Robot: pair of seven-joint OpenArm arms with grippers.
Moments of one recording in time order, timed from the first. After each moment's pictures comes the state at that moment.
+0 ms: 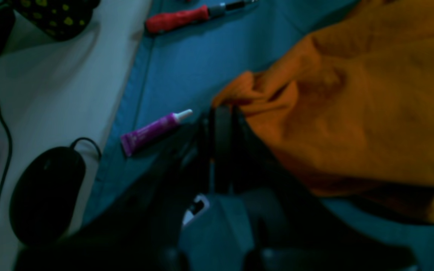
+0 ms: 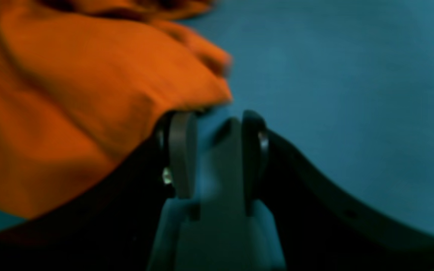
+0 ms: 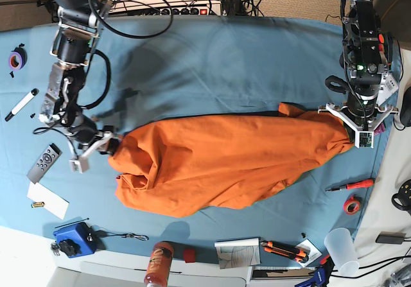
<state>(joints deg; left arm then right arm) 9.8 -14.4 -10.8 105.4 -3.9 -2.4 37.3 17.0 16.4 19.3 62.5 24.2 33.8 -46.7</state>
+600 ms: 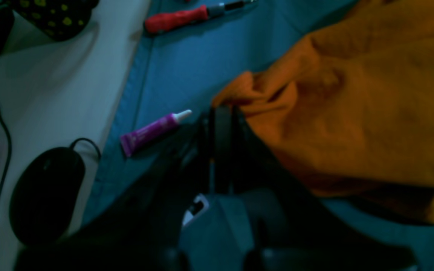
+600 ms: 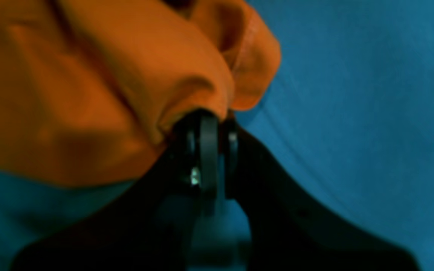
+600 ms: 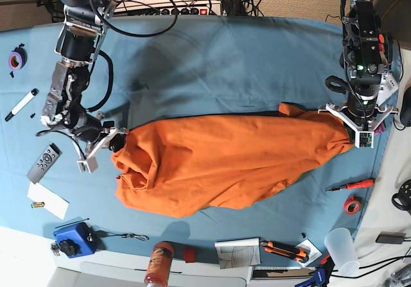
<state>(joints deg) 9.8 -14.4 -10.8 105.4 -4.0 -2.4 37.3 15.6 15.1 19.3 72.7 25.8 34.6 -58.3</state>
